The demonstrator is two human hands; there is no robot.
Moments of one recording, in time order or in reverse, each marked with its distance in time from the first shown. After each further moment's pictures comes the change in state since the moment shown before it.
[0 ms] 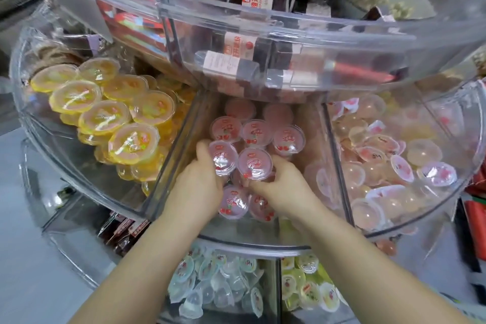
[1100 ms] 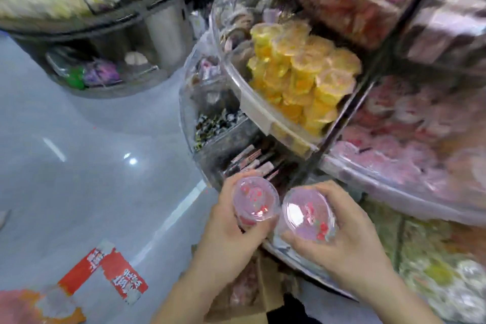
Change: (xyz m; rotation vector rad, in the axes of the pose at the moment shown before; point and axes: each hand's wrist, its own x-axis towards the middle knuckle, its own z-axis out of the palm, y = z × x) left_hand -0.190 -0.144 -0.069 -0.768 0.225 0.003; right_hand -0.157 -0.041 0.140 -0.016 -0.168 -0.546
